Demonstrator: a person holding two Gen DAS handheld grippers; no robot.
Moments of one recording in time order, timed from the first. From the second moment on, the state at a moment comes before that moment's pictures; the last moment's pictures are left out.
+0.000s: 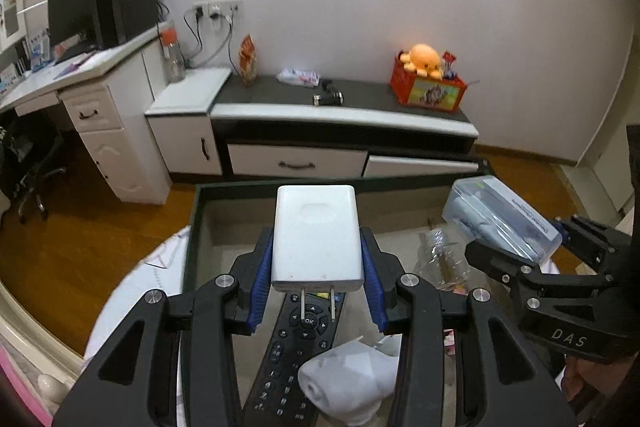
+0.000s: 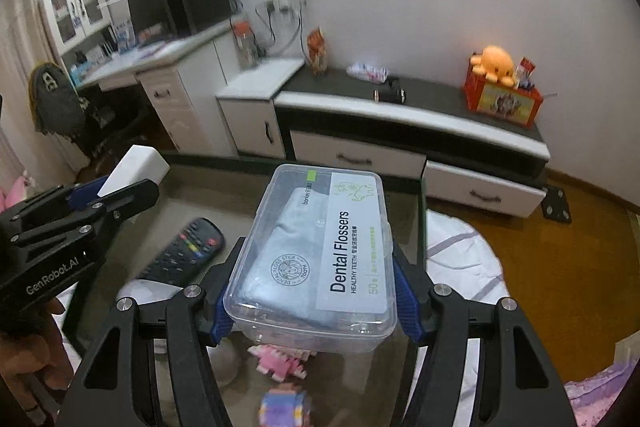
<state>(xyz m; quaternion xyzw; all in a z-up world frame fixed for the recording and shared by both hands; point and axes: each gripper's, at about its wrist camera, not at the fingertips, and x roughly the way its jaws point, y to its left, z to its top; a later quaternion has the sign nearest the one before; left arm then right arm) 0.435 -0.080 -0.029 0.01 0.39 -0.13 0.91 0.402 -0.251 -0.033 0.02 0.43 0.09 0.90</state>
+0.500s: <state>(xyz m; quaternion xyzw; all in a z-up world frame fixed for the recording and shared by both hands) 0.434 -0.082 -0.033 0.04 0.41 -0.10 0.91 0.409 -0.243 -0.042 0.00 0.45 0.08 0.89</state>
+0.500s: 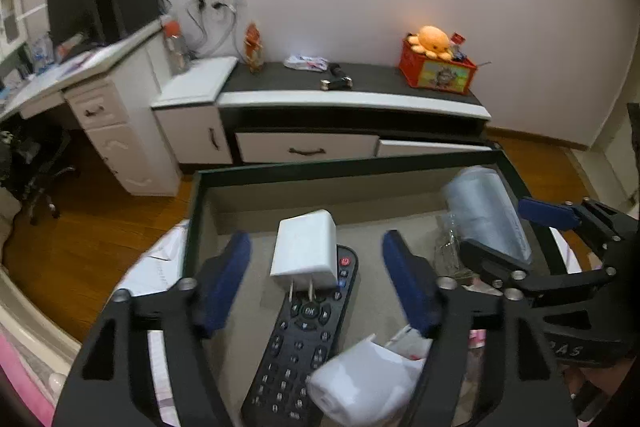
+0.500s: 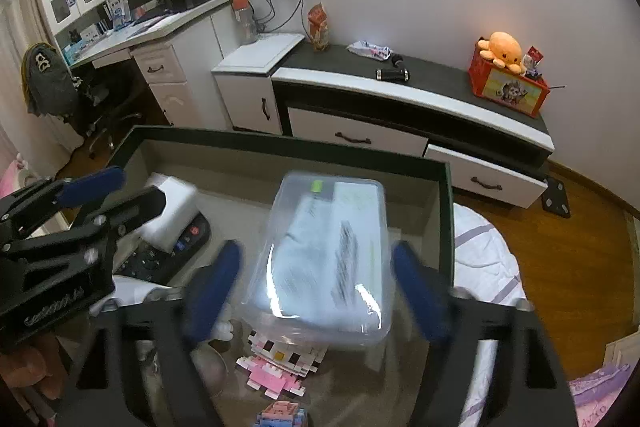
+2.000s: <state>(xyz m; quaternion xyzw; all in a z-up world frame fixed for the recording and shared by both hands) 0.123 0.004 0.007 -0.05 0.28 -0.06 0.96 0.104 -0.244 0.023 0.04 0.30 0.04 0.95</state>
